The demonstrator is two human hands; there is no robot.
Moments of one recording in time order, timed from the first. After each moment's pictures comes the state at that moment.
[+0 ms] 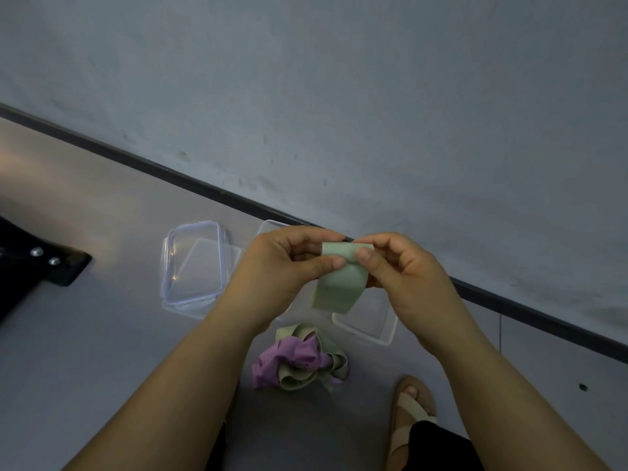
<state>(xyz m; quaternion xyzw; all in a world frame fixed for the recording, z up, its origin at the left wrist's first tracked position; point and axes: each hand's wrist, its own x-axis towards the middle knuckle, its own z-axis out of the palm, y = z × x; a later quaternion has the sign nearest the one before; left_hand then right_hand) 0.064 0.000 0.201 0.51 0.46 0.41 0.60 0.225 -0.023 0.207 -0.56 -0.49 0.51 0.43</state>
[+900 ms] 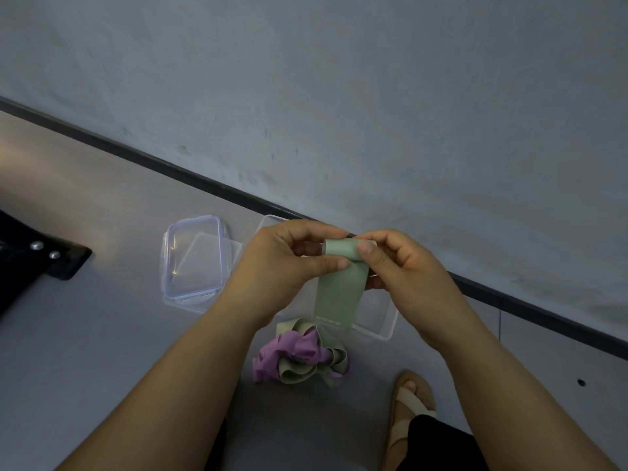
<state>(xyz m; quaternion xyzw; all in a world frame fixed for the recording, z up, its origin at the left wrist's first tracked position) 0.065 -0.001 0.203 0.52 0.45 0.41 0.60 0.226 -0.023 0.208 -0.56 -0.50 0.53 0.39</state>
